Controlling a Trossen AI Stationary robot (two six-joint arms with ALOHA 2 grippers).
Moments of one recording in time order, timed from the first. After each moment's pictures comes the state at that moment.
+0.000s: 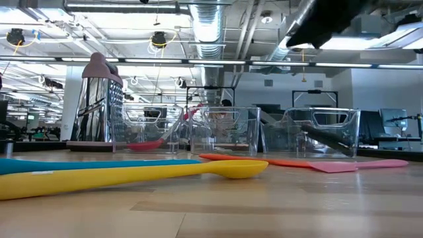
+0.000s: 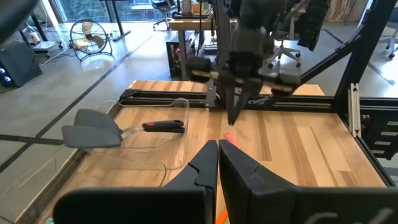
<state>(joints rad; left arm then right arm) -0.18 1.10 0.99 -0.14 -0.34 -0.03 0.28 1.10 0.77 -0.29 0.37 0.12</state>
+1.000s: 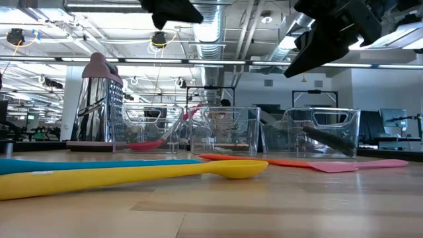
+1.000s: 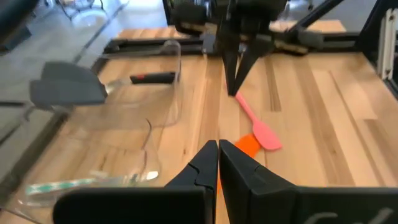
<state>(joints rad) -0.18 1.32 0.99 -0.14 -0.34 -0.05 0.29 1.23 0.73 -0.25 0.39 0.04</state>
